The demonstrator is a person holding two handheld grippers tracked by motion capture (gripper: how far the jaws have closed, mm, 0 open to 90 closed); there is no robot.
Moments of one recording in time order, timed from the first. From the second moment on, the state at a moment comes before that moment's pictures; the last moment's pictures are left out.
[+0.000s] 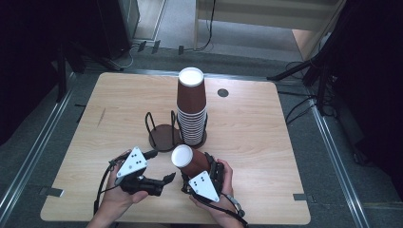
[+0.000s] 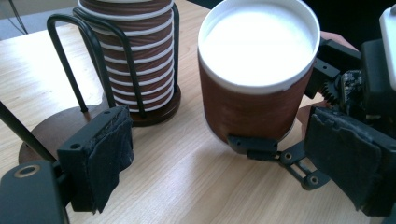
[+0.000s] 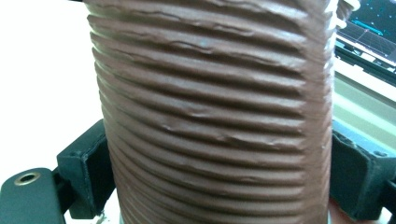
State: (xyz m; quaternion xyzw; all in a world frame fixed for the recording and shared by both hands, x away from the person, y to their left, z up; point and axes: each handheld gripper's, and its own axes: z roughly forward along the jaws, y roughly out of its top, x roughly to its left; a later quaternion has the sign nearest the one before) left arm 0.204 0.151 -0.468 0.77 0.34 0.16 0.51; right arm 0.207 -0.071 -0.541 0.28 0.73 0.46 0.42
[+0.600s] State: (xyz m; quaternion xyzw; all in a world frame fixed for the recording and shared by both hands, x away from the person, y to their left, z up) left arm 0.204 0.145 -0.469 0.79 0.32 0.13 0.51; right arm 0.199 -0.057 -0.548 0.22 0.75 0.46 0.43
